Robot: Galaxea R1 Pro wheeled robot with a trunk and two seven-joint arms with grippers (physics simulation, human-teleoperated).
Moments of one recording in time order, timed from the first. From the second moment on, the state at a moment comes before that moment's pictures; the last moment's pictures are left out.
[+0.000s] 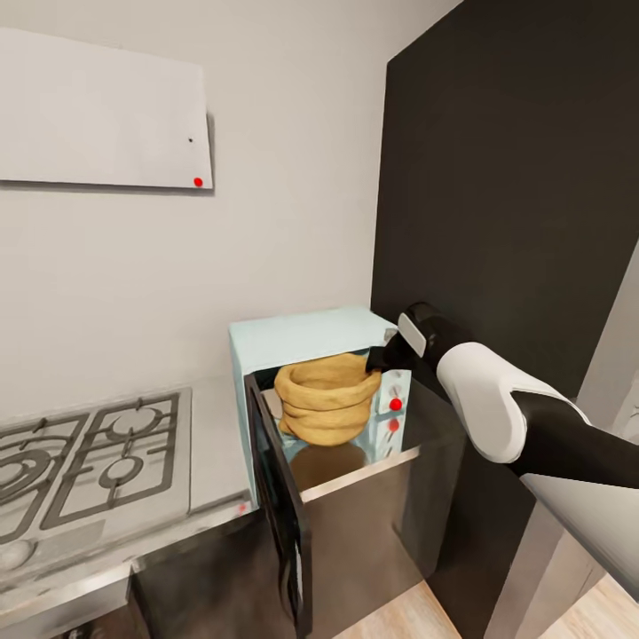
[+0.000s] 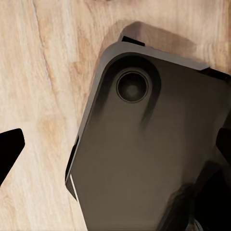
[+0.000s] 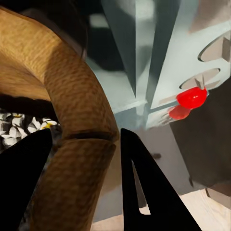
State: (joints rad) left arm 0.00 0.01 0.07 -0.02 0.26 -0.09 0.06; right arm -1.45 0.11 -0.21 -0.19 0.14 0.99 0.04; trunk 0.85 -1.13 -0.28
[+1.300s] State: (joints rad) left arm 0.00 0.01 0.07 -0.02 0.26 -0.09 0.06; right arm -1.44 0.11 -0.22 -0.11 0.13 0.83 0.03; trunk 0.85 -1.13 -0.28
